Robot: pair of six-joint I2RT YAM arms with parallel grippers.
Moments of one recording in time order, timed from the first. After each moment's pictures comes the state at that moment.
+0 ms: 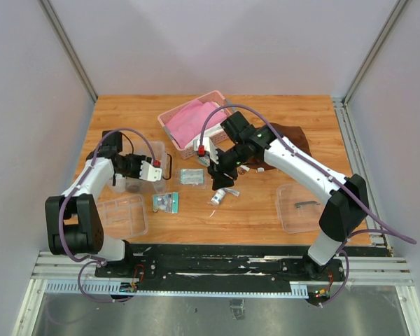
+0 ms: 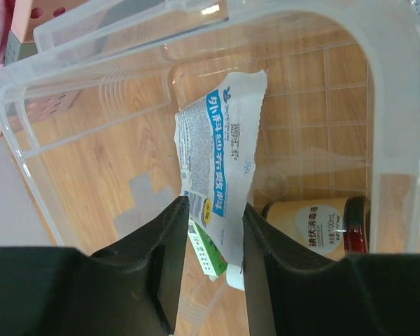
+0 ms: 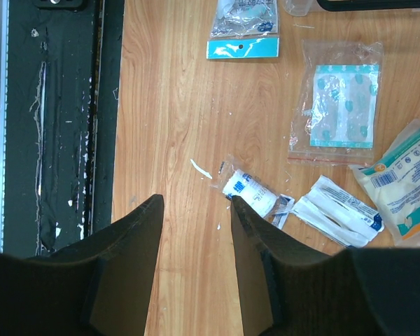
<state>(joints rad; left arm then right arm) 0.08 1.43 0.90 -0.58 0.49 1.83 0.73 1.68 1.55 -0.93 -0.70 -0.69</state>
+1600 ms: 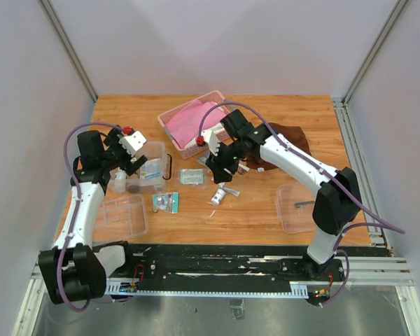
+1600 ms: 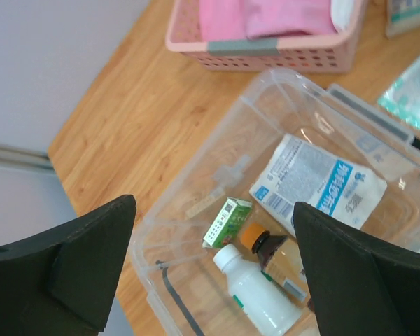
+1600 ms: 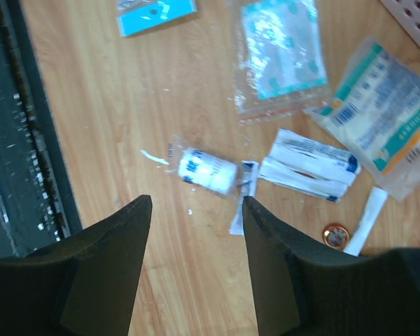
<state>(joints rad) 0.16 1.11 0.83 -0.30 0.55 0.94 0.70 1.74 1.55 -0.86 -0.54 -0.52</state>
